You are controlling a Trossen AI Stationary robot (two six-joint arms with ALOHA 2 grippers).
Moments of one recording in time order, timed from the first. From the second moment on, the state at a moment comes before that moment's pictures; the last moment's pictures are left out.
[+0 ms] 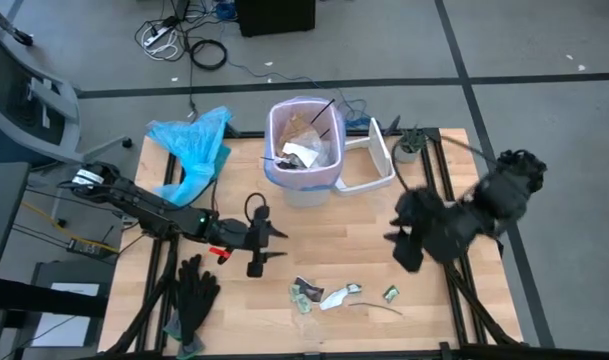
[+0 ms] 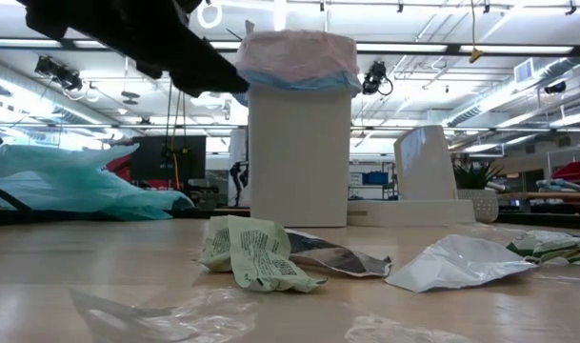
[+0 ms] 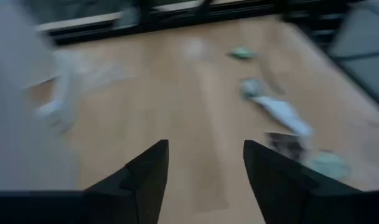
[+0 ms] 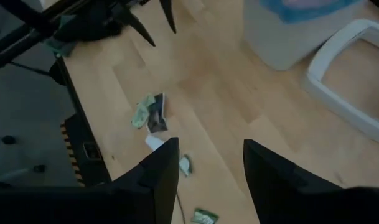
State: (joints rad) left arm -0.31 1.33 0.63 0.27 -0.22 -0.01; right arm 0.66 1.50 1.99 -1.57 0.48 1.12
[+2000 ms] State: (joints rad) left arm -0.48 2.10 1.42 -0.38 -0.13 -0.04; right arm 1.08 1.65 1.41 -1.10 0.53 1.75
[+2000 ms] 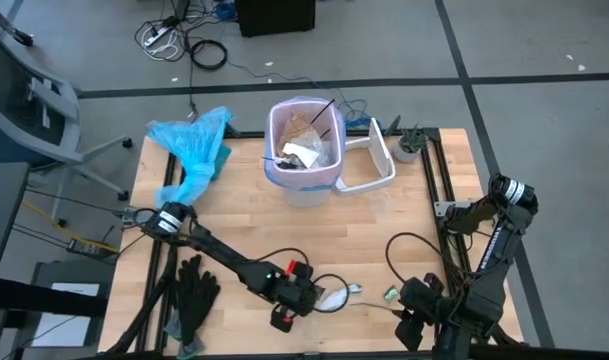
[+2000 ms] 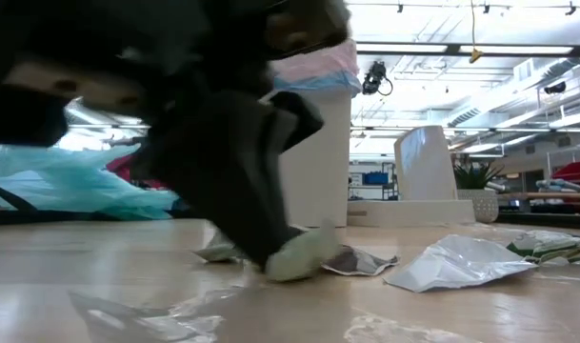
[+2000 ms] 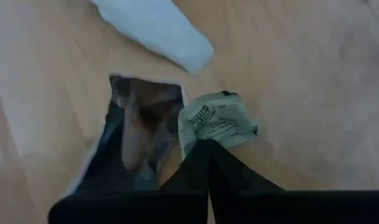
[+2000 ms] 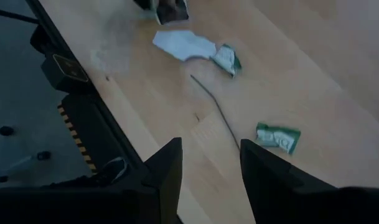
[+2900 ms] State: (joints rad) left arm -0.18 2.03 2.34 -1.19 -0.13 0.23; right arm 1.07 1.65 1.08 -0.88 0.59 2.01
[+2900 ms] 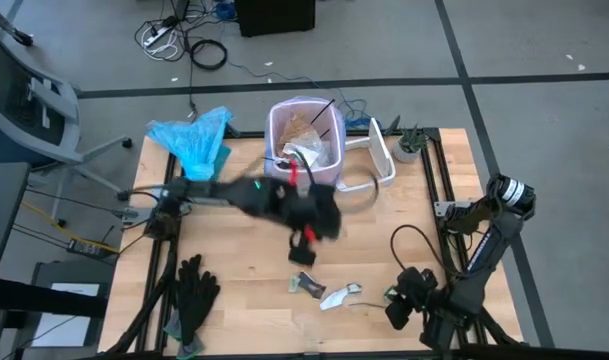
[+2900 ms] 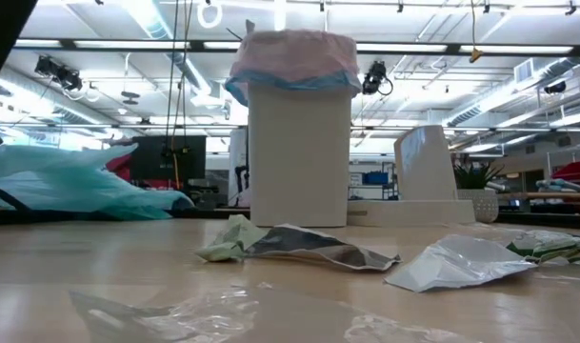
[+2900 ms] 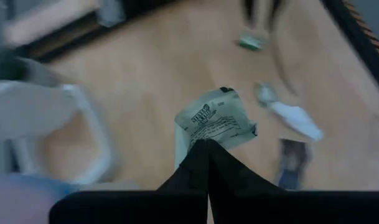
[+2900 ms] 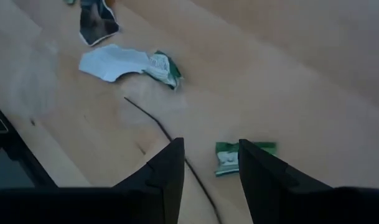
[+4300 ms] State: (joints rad) left arm 0.05 1.86 2.31 -1.34 0.03 0.24; right arm 0.93 1.65 0.98 -0.74 0.56 1.95
